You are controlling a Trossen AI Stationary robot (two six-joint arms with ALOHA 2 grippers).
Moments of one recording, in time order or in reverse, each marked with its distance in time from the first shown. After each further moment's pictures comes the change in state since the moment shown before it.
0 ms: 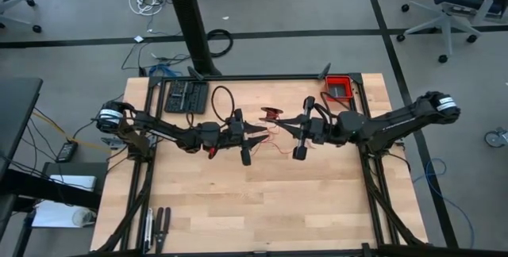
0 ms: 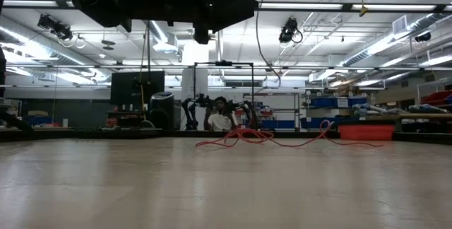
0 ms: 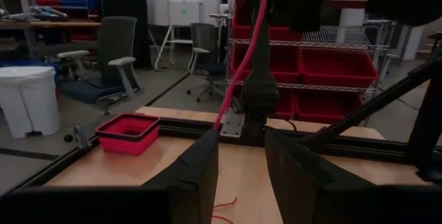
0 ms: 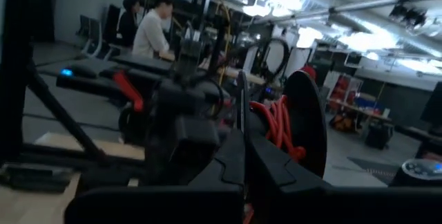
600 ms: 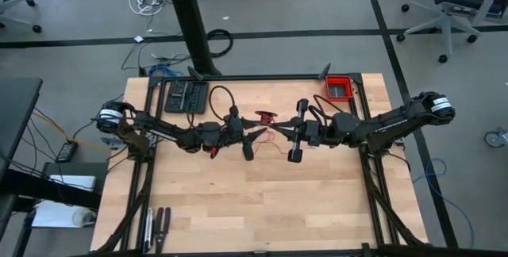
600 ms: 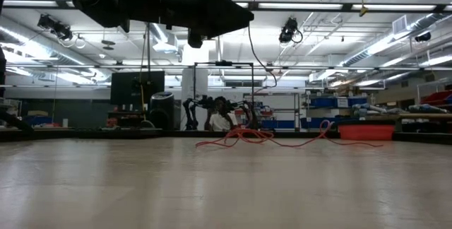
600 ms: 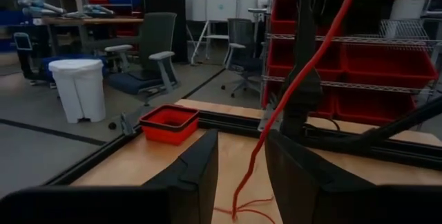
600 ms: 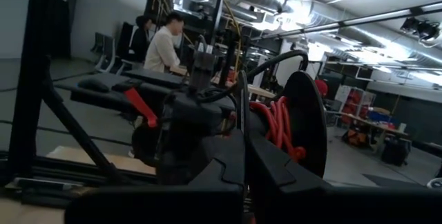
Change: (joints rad) left arm 0.000 0.000 0.000 -0.022 -0.147 0.007; right arm -0.016 0.078 0.000 0.116 -0.068 0.010
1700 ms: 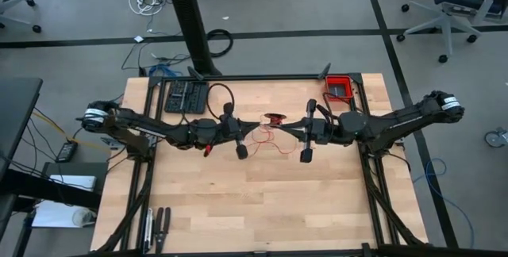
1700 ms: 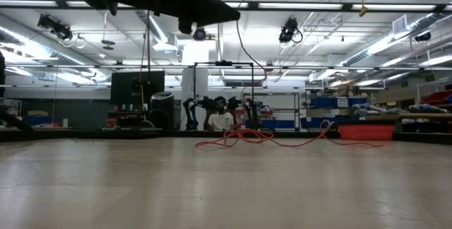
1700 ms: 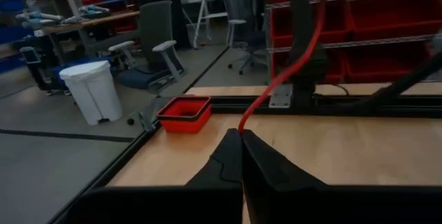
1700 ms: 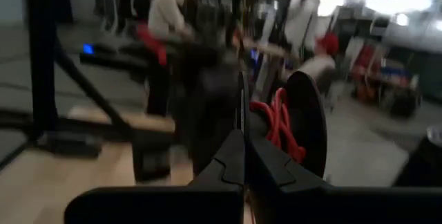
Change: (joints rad) left arm -0.001 -0.165 0.000 -0.270 0.002 0.132; right arm 0.033 -0.176 0.000 -0.396 0.071 0.112
